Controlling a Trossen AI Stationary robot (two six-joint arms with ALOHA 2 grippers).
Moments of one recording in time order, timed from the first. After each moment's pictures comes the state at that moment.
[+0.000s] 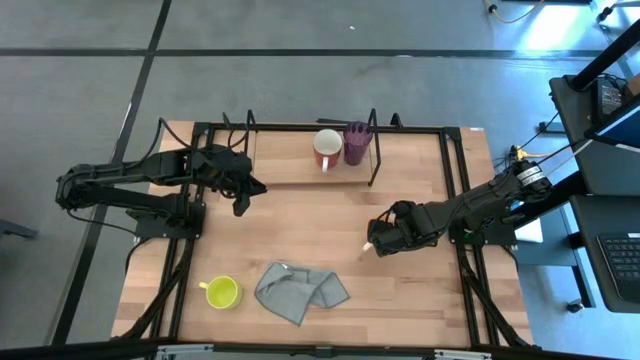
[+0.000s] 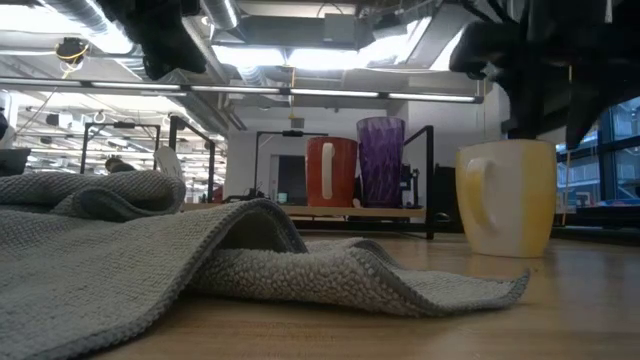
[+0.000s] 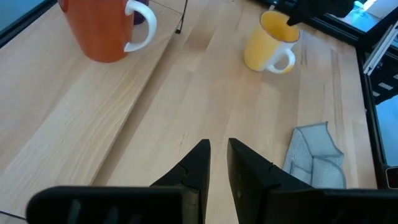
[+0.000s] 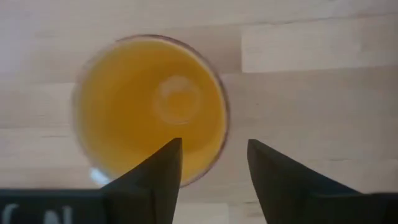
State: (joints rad) left arm 0.18 0.84 0.82 -0.63 0.05 -0.30; right arm 0.37 1.54 1.16 -1.17 0.17 2.01
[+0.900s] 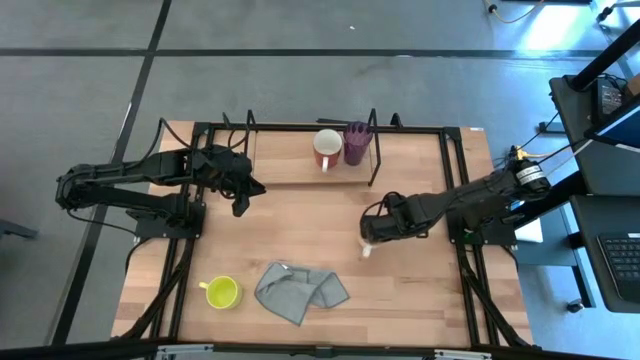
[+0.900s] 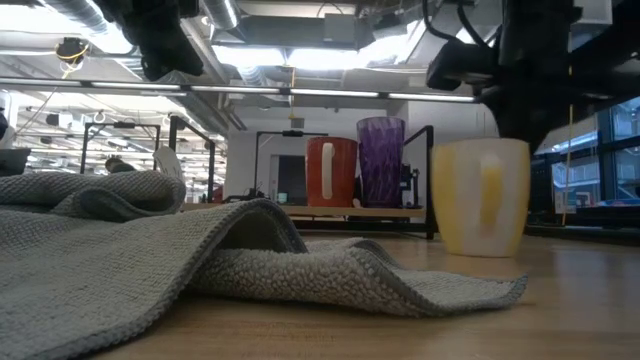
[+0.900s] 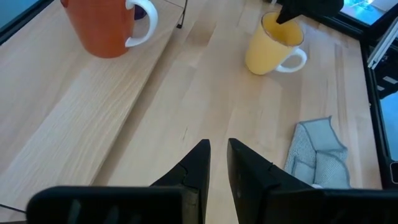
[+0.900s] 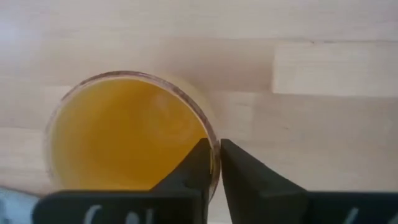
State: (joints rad) left arm 0.18 0.84 0.82 -0.65 0.05 -0.29; right arm 0.26 1.54 1.10 -1.03 0.15 1.82
